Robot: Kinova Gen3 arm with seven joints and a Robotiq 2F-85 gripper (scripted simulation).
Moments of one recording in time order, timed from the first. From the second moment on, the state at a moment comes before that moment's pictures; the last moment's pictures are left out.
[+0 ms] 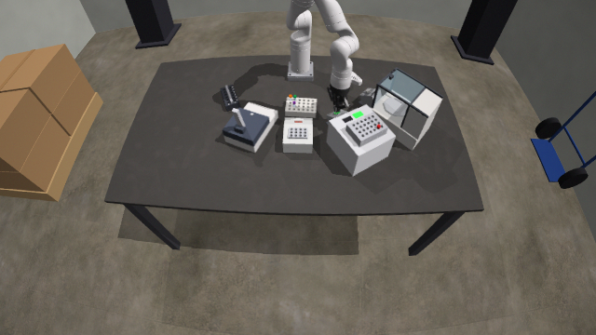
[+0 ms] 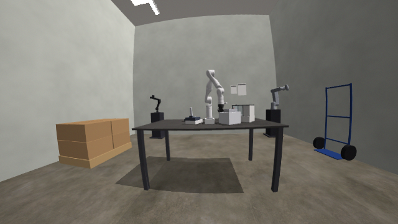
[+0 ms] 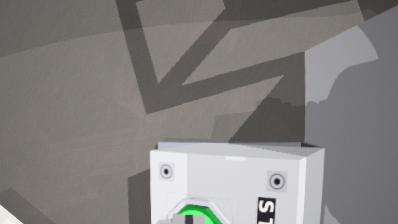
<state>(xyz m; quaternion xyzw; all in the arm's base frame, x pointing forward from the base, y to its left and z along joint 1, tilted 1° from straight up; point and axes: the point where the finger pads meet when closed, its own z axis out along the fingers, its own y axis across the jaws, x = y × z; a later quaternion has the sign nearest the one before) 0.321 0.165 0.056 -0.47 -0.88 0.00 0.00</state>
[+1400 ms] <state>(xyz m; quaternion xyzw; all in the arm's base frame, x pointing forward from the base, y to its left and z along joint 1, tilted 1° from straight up) 0.322 0.166 0.104 -0.47 -0.88 0.00 0.00</state>
